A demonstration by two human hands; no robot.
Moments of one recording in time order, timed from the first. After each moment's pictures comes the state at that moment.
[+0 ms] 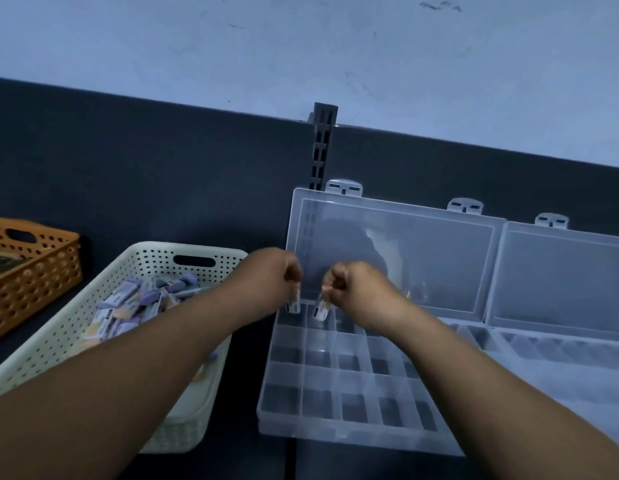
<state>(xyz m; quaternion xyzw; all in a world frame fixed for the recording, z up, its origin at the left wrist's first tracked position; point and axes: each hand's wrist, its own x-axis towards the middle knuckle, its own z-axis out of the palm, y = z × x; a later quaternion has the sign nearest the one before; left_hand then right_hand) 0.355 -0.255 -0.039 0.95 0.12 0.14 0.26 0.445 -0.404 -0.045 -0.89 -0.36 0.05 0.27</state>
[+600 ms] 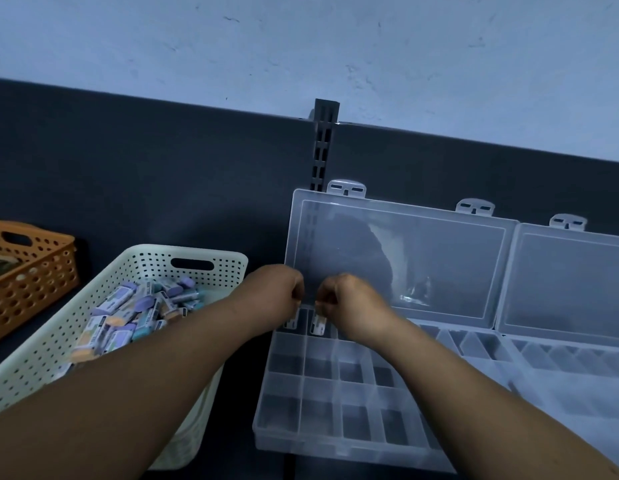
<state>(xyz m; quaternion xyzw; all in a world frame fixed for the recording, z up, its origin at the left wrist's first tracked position) 0.376 -0.255 -0.058 0.97 0.11 0.08 0.18 0.461 -0.390 -0.070 -0.90 -0.39 0.04 0.21</state>
